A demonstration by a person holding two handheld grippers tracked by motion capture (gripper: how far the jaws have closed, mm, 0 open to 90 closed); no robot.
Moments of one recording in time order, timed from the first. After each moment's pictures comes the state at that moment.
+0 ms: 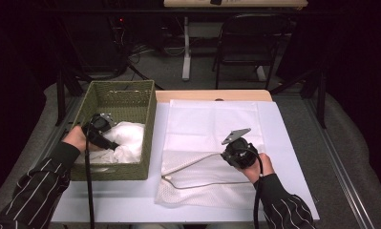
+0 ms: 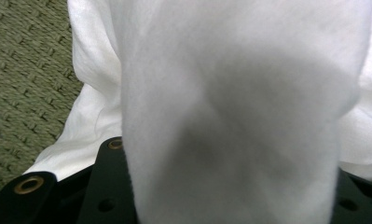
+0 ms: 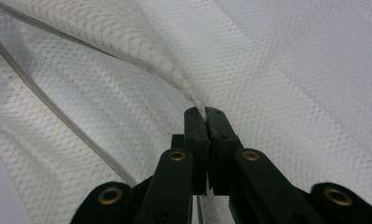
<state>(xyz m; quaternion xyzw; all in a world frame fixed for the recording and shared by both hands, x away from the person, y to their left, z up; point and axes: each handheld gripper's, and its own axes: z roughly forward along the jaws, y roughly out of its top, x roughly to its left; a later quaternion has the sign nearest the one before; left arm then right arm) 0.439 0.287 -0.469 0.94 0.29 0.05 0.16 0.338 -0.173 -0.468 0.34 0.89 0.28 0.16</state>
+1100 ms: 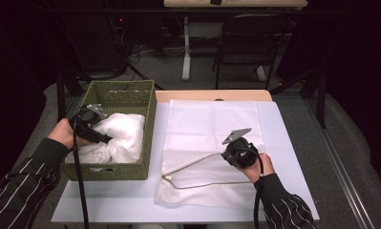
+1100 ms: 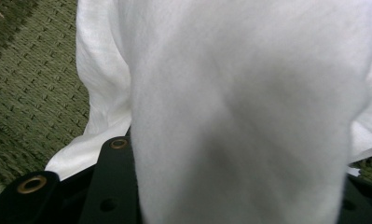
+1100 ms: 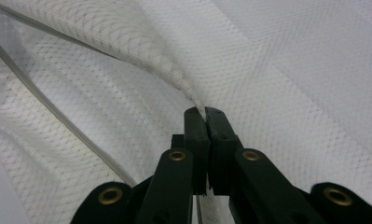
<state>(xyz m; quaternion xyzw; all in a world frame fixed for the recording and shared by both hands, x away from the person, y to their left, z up) 0.424 0.295 -0.418 0.94 0.29 0.08 0.18 0.339 -0.174 -0.468 0.34 0.88 0.28 0.16</state>
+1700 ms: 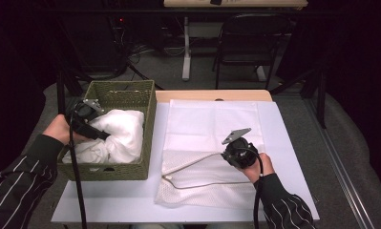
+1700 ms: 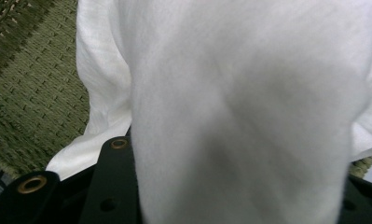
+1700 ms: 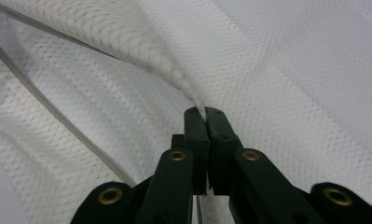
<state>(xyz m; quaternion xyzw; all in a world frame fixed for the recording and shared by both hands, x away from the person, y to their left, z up) 0.423 0.296 -0.397 0.93 0.30 0.08 0.18 0.339 -0.174 -0.468 0.34 0.88 0.28 0.16</state>
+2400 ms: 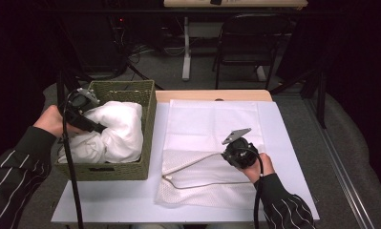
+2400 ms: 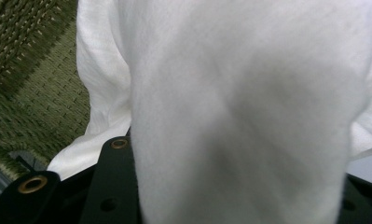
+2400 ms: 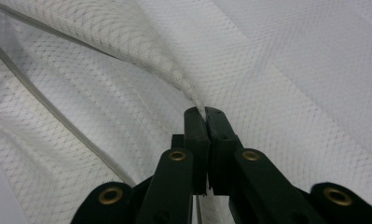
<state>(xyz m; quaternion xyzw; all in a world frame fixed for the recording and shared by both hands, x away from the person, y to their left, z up) 0.419 0.292 -0.360 0.93 0.30 0.08 0.18 0.339 -0.174 -0.468 0.34 0.88 0.27 0.16</state>
